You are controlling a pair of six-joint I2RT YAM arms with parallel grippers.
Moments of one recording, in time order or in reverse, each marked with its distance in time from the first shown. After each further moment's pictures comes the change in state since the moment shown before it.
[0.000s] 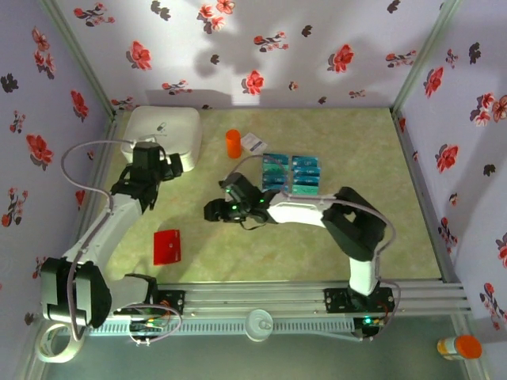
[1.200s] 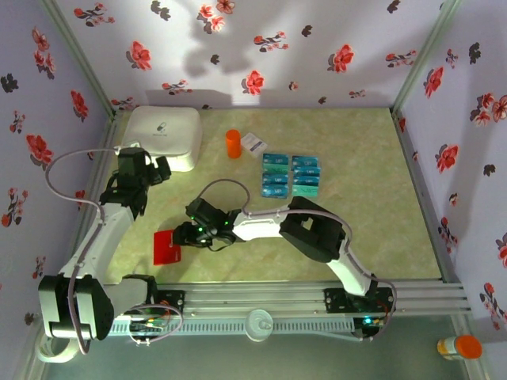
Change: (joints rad) left arm 0.092 -0.090 -0.066 -0.003 0.031 0.008; right arm 0.188 0.264 0.206 0.106 -0.025 0.238
